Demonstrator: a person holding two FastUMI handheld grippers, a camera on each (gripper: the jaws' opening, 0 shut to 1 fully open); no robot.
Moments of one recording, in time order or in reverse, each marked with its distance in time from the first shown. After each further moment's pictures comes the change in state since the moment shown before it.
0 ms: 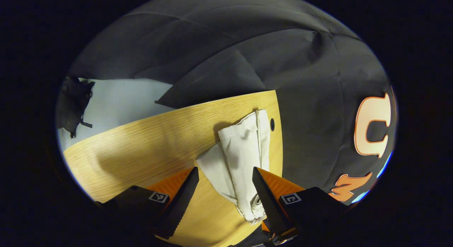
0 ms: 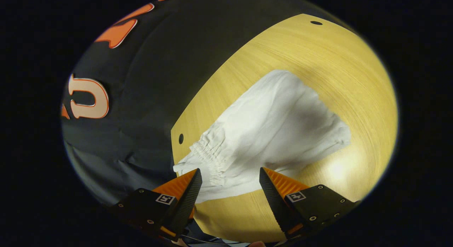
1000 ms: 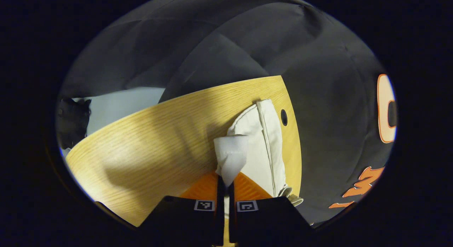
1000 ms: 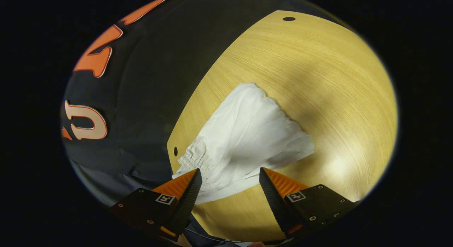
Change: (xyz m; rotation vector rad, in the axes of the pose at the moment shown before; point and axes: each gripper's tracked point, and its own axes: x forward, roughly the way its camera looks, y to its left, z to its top) left arm 0.078 -0.046 0.007 0.164 0.011 0.050; right arm -0.019 -0.037 0.020 0.109 -0.032 -0.025
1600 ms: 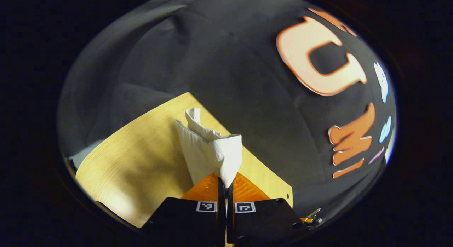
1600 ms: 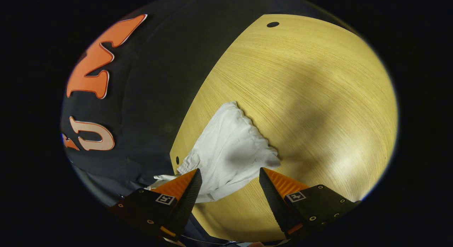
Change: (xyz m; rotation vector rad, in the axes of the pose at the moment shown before) left arm -0.076 -0.230 -0.052 0.486 -0.144 -0.330; right arm -0.042 -0.042 0.041 0.061 -0.043 0.050
